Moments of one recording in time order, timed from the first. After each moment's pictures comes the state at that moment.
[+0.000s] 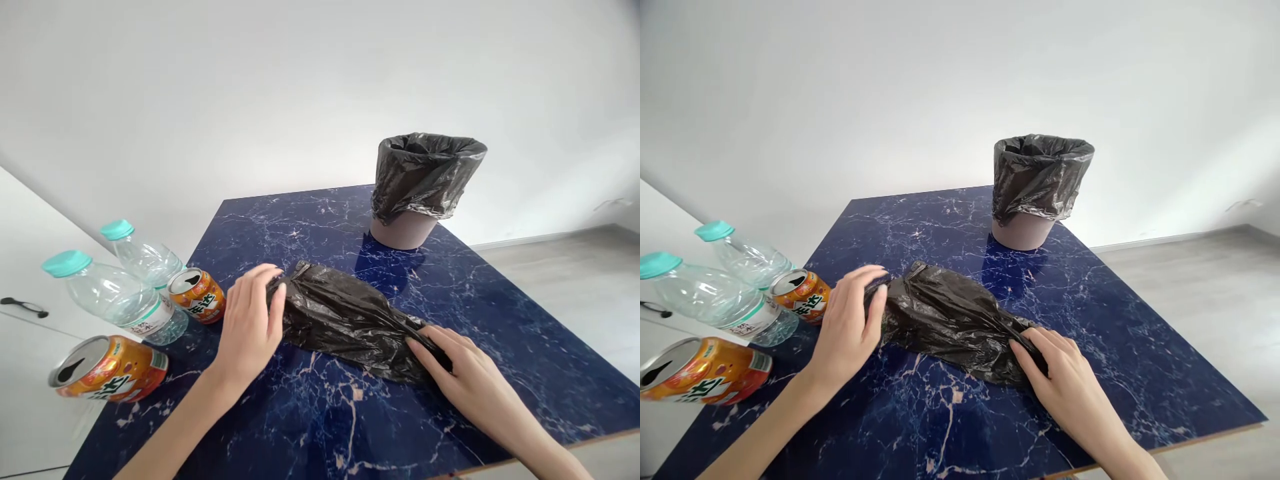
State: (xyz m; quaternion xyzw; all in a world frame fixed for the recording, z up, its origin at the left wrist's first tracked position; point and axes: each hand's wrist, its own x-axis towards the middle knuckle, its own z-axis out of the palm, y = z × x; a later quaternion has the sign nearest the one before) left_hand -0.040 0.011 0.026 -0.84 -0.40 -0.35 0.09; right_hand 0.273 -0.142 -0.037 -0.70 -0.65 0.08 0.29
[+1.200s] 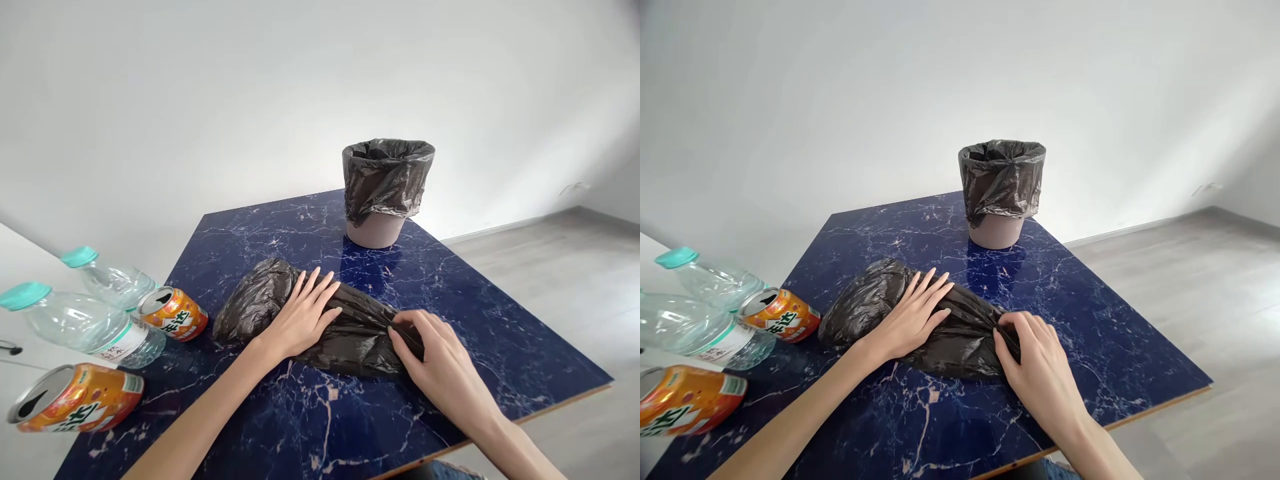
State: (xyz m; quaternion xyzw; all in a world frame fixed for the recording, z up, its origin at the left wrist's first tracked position) left_hand 0.051 0.041 -0.005 -0.96 -0.25 -0.07 -0.07; right_hand 0.272 -0.142 -0.023 -0.72 -0.59 0.05 0.36
